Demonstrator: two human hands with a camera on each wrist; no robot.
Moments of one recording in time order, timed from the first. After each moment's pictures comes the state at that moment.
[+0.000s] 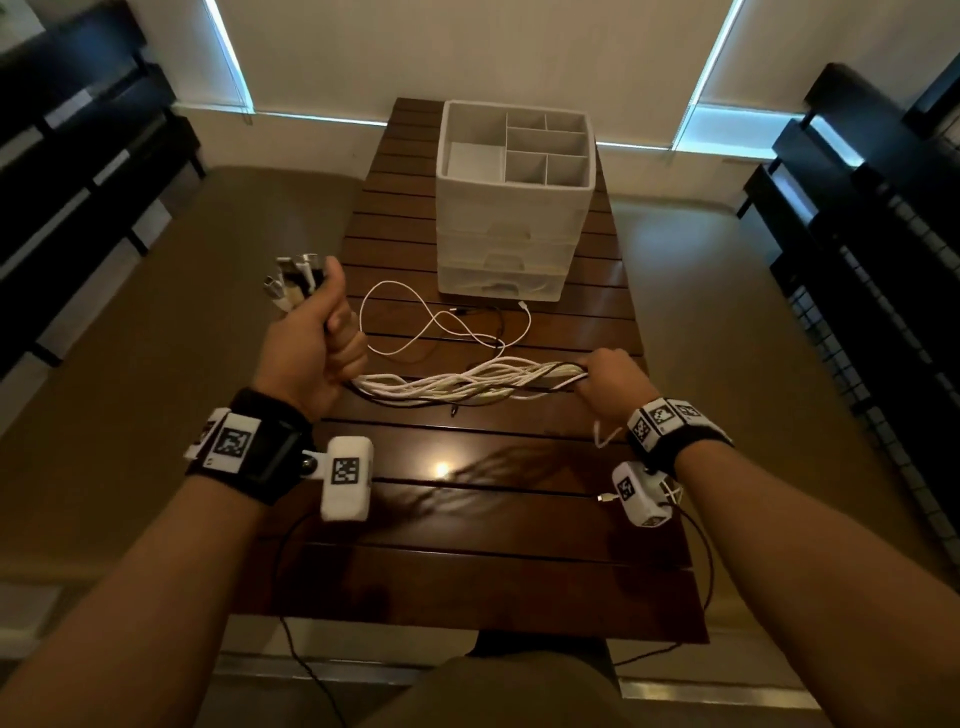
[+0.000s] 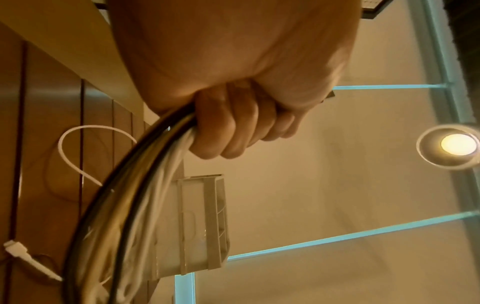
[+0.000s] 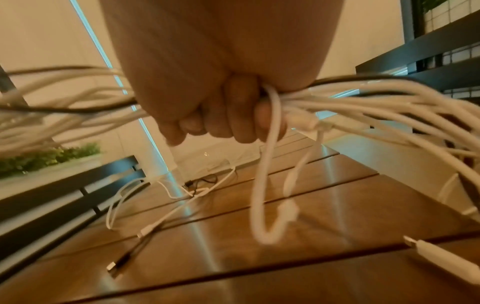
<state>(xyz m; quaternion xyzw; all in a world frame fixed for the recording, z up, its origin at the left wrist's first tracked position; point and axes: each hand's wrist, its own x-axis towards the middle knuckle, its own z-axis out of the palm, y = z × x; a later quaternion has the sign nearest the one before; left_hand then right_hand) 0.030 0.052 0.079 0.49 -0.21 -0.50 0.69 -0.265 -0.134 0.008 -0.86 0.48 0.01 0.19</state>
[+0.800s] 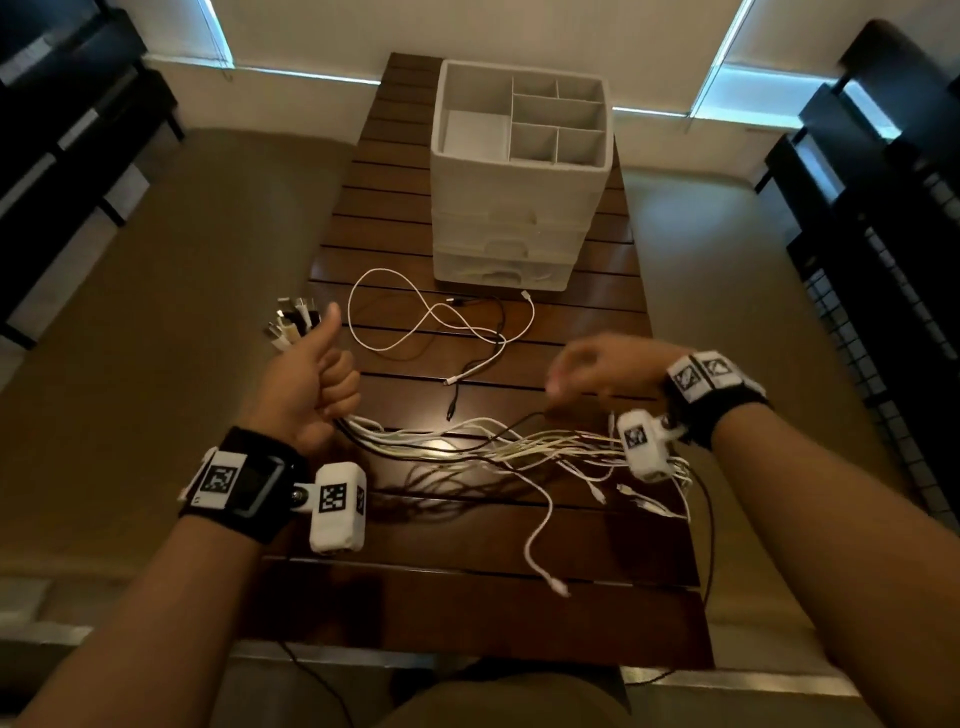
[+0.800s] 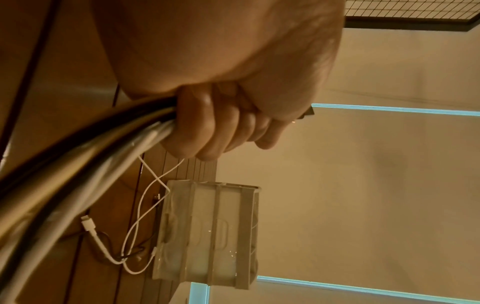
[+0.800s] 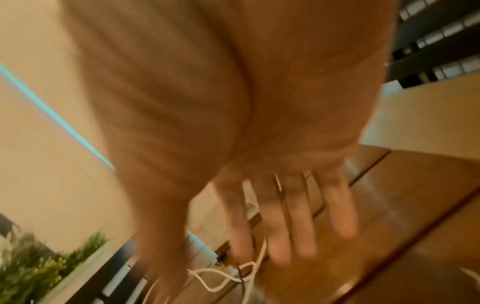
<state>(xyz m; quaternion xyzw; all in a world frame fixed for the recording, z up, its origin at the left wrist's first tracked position) 0.043 0.033 0.021 0.51 -0.10 -0.56 0.65 -0.251 -0.188 0.022 -0.80 0.40 0.18 0.41</state>
